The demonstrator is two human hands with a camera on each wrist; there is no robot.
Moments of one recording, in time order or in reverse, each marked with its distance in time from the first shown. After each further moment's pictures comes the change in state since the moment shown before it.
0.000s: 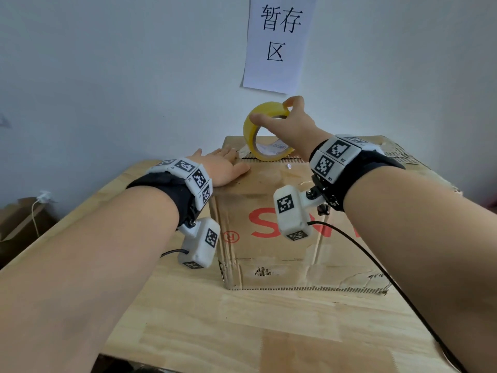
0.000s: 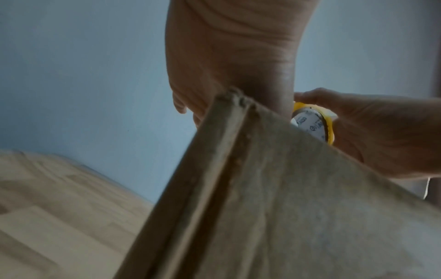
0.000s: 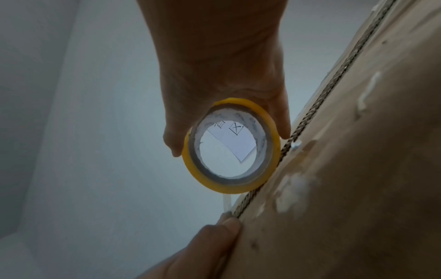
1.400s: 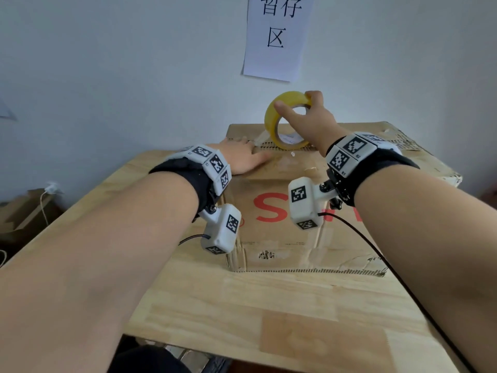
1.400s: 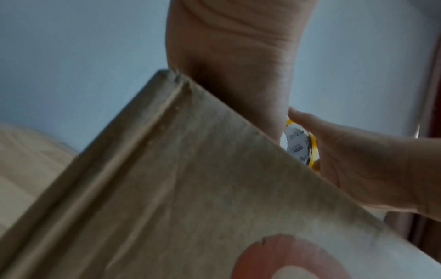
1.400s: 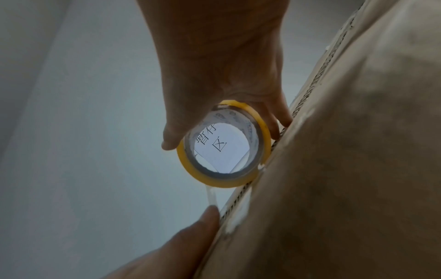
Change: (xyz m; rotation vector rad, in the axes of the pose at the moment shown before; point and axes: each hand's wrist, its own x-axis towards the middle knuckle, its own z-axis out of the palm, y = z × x) left_hand 0.006 0.034 0.000 0.038 0.027 0.117; right_hand -0.010 0.029 -0.023 -0.052 0.063 -0.027
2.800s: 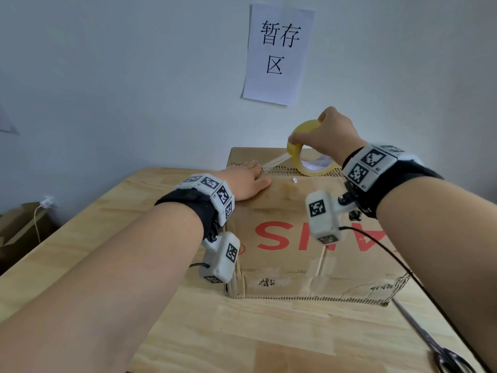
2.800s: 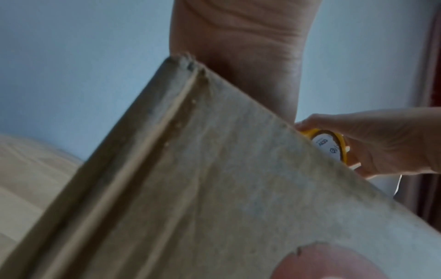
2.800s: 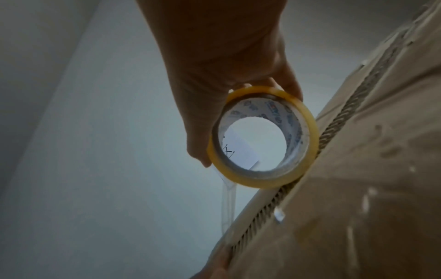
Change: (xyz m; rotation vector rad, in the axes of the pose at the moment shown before) left_hand 0.004 0.008 -0.002 -0.099 -0.033 0.077; right_hand 0.023 -0.007 -0.040 -0.317 0.061 0.022
